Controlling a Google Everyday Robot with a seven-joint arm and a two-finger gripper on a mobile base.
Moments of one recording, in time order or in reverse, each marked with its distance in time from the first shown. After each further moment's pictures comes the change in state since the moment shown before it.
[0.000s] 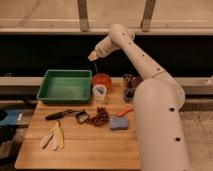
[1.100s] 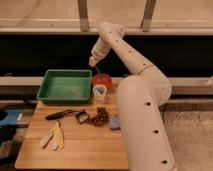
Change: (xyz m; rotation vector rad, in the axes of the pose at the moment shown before) arm 0.033 0.004 0.018 0.033 0.290 0.004
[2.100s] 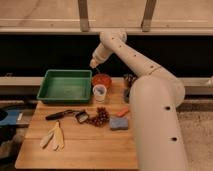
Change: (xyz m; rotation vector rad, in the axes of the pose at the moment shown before) arm 0.017 -0.005 0.002 0.090 -0.091 -0.045
